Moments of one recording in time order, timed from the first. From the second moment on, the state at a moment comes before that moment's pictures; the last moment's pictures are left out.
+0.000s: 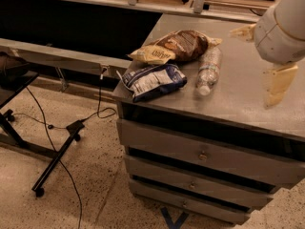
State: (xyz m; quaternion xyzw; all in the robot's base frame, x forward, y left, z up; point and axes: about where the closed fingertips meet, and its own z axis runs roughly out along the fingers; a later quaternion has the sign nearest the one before) arm 0.505 -0.225 0.953 -0.78 0.58 -0.16 0.15
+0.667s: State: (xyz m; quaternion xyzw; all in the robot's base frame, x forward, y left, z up) arm 0.567 -0.215 0.959 -0.84 0.46 -0.27 0.13
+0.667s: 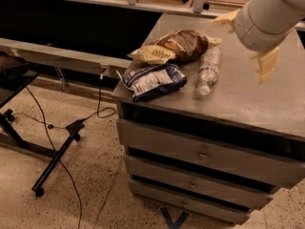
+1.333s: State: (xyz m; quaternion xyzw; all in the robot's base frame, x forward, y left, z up) arm 0.573 -0.221 0.960 -0.84 0.45 -0.29 0.12
